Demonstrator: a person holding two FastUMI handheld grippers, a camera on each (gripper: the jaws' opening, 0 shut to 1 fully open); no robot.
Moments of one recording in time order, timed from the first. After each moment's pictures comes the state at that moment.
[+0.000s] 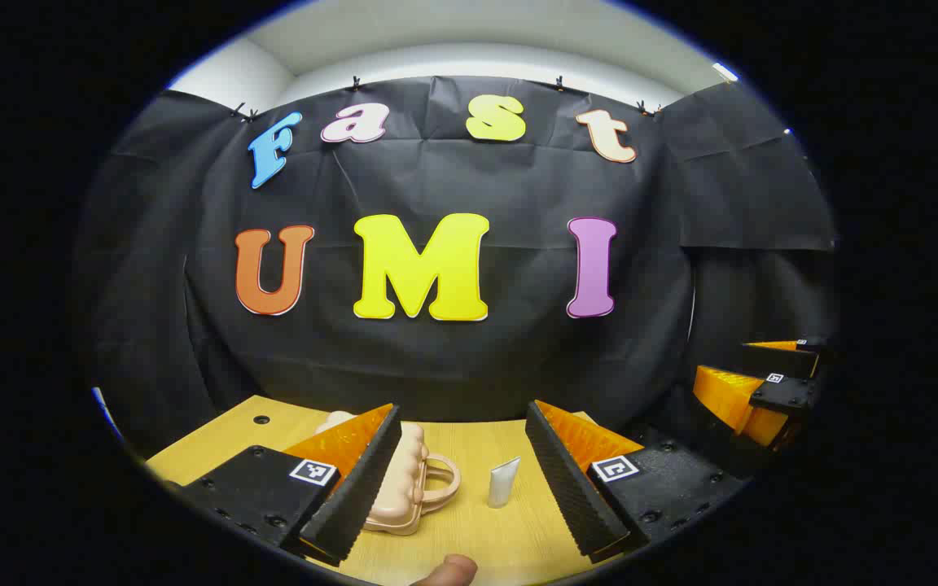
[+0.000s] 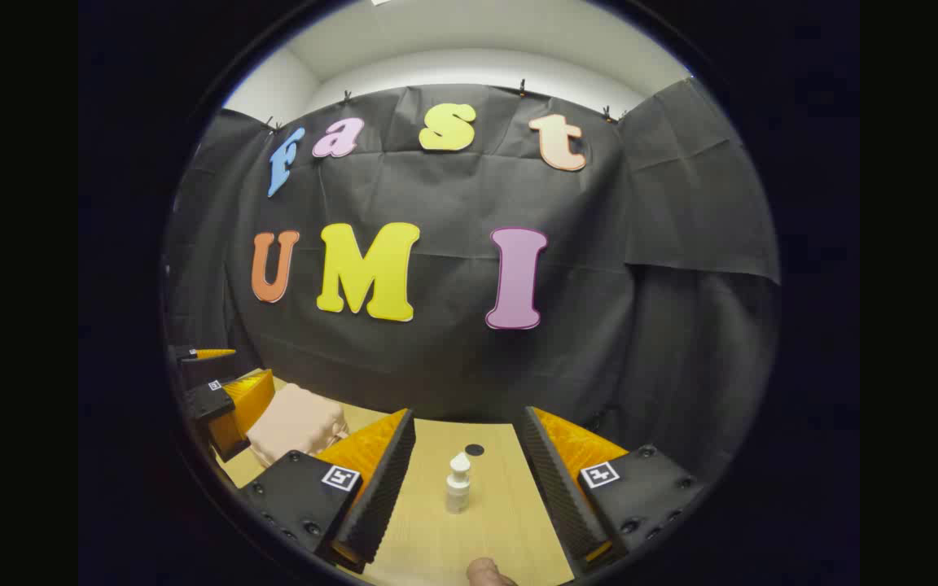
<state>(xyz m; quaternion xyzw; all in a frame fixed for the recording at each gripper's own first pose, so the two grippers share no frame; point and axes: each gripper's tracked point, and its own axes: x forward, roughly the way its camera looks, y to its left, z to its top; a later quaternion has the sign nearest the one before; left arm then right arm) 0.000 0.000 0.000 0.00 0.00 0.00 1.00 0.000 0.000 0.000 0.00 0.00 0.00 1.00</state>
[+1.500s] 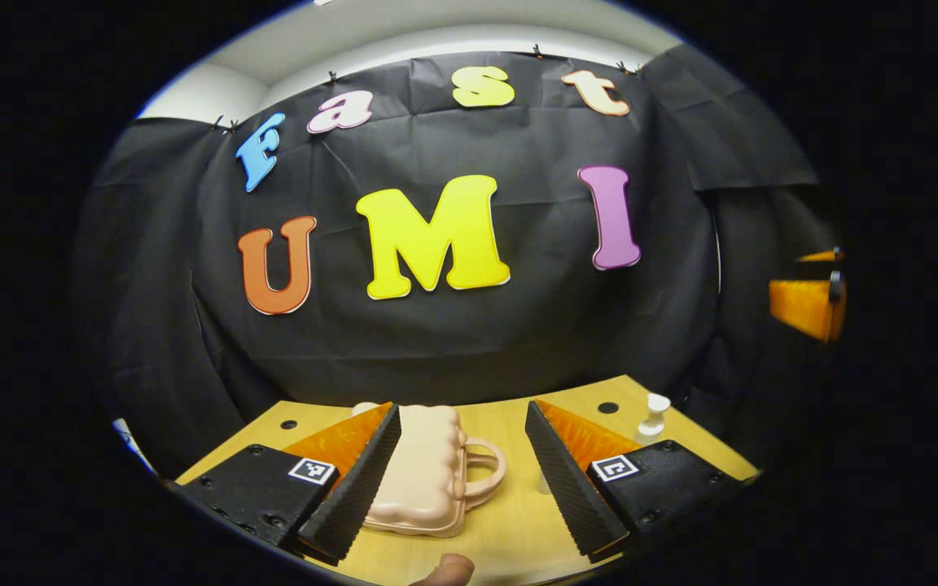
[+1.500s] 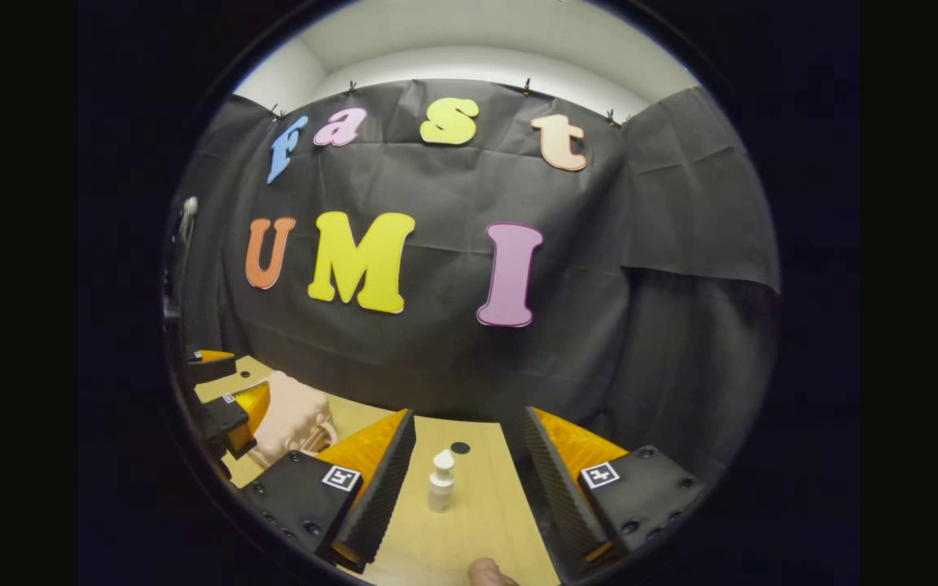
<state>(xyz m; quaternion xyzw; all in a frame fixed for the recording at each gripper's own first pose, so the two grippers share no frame) 0.044 0.032 -0.068 0.09 0.03 0.04 0.99 0.007 -0.030 -0.017 -0.02 0.01 -0.03 1.00</state>
